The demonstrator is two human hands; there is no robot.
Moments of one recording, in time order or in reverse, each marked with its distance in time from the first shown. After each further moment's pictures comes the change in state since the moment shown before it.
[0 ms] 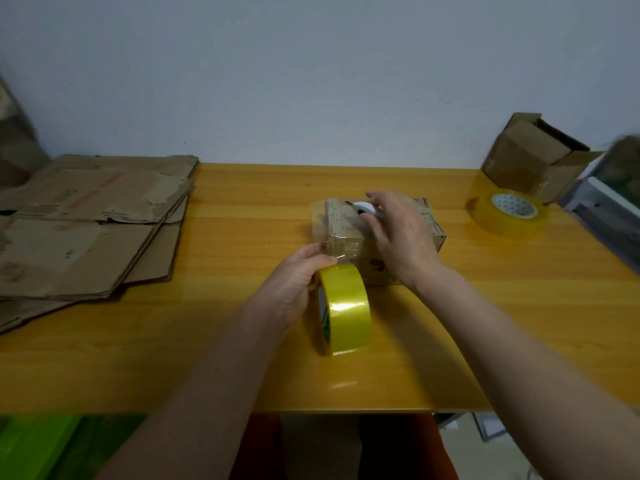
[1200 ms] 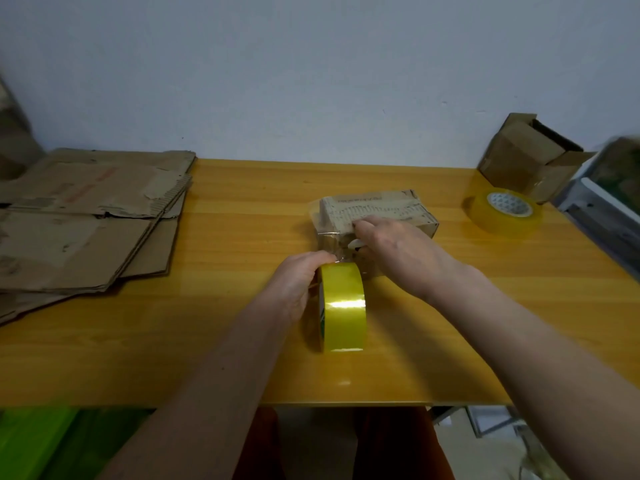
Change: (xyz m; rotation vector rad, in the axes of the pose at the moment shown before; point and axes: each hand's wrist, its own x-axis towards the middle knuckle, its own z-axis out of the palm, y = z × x) left_hand 0.002 -0.008 0.005 0.080 0.090 -0.017; right_hand -0.011 -0.012 -0.020 -0.379 -0.361 -0.341
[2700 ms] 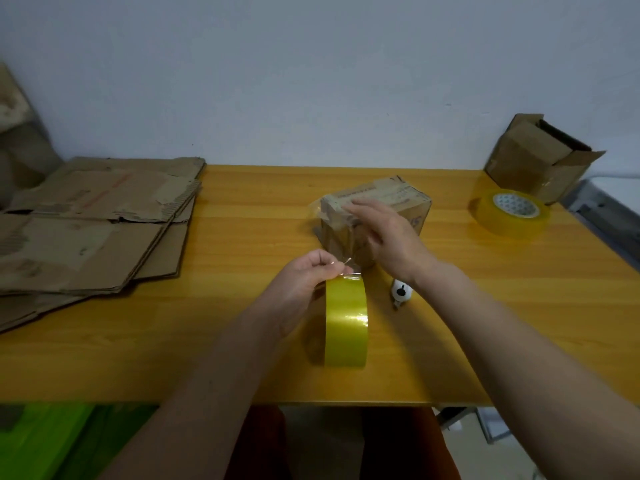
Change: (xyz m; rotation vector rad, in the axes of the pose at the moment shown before) left_hand -0.031 0.004 -0.008 0.059 -0.236 0.165; right_hand 0.018 0.011 0.024 0.458 0.201 0.189
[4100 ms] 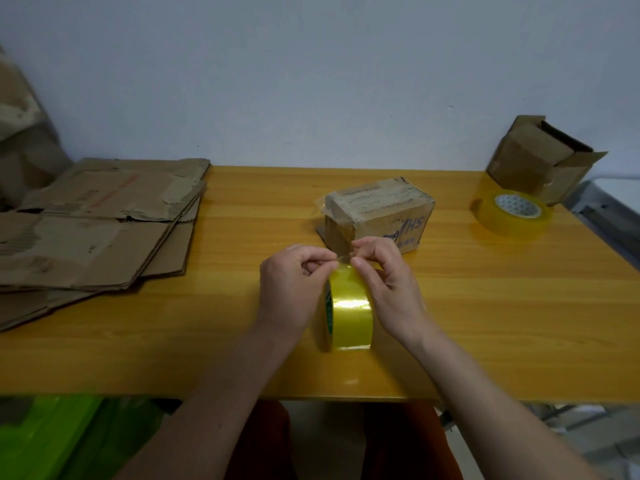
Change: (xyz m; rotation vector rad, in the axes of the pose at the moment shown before) left_hand -0.032 0.008 0.012 0.685 0.520 0.595; right_hand -0.062 -0.041 0.023 0.526 0.207 0.123
